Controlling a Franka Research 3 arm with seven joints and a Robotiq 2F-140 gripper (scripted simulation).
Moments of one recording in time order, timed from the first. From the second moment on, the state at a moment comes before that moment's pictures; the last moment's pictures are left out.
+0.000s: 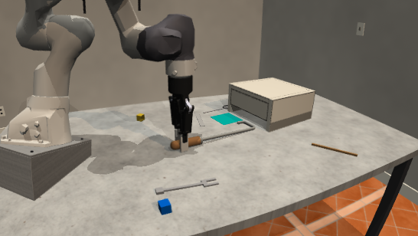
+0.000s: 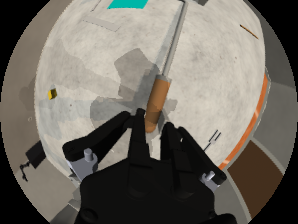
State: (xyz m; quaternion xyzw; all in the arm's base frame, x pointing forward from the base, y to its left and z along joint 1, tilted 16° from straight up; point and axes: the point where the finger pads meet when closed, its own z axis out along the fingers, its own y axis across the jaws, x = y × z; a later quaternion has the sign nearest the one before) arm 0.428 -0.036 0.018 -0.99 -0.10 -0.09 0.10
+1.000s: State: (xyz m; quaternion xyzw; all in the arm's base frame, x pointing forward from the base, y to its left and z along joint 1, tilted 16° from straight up) arm 0.430 -0.036 0.019 -0.99 -0.10 -0.09 0.10
